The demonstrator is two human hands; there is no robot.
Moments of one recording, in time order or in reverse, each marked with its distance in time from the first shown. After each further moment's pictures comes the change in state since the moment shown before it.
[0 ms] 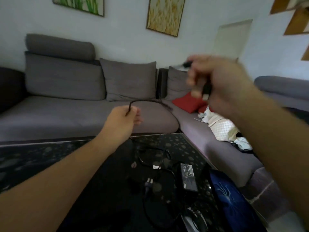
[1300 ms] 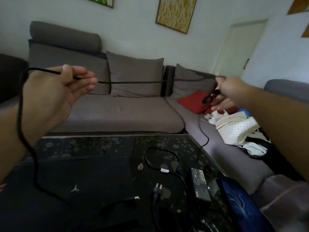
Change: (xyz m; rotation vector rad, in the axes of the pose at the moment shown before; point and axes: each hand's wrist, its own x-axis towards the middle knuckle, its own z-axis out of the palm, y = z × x) left_hand 0.048 0.000 -0.157 -0.487 0.113 0.228; right_hand 0.141 0.097 -0.057 -0.834 0.262 0.389
